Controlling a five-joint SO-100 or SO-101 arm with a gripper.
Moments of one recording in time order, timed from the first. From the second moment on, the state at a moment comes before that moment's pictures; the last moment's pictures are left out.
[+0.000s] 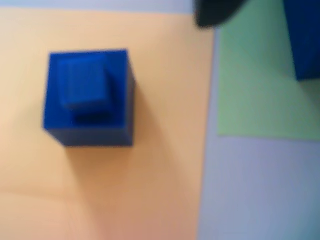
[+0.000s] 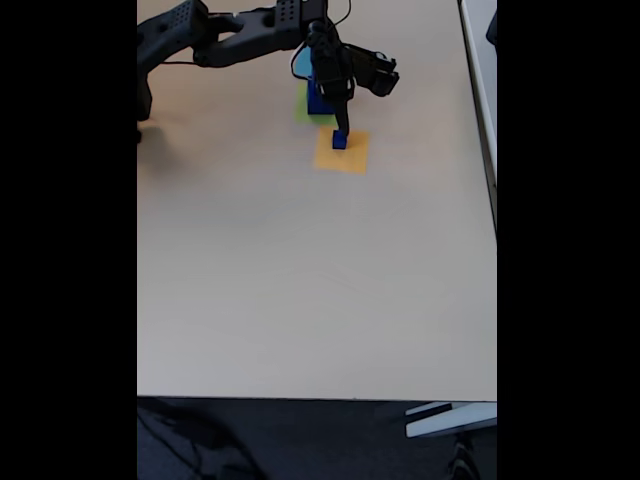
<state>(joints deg) 3.1 38.5 18.9 88.0 84.9</state>
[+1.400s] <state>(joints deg) 5.1 35.2 21.4 82.4 81.7</state>
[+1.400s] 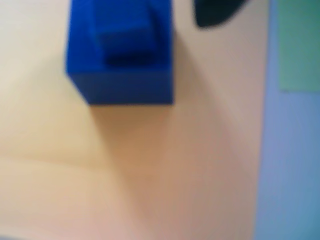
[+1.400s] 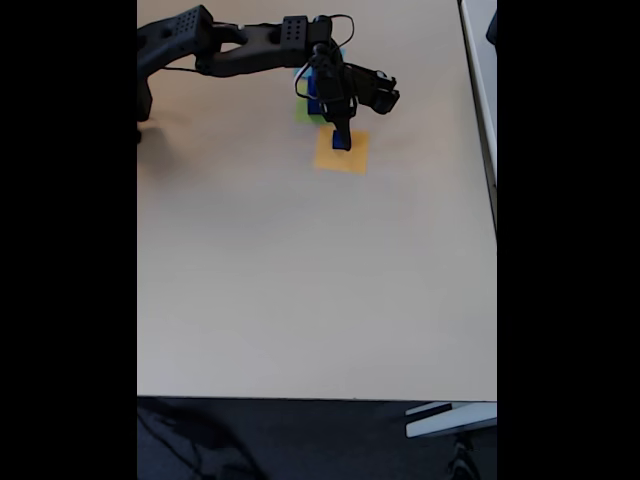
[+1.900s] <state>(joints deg) 5.1 35.2 22.2 82.0 81.7</state>
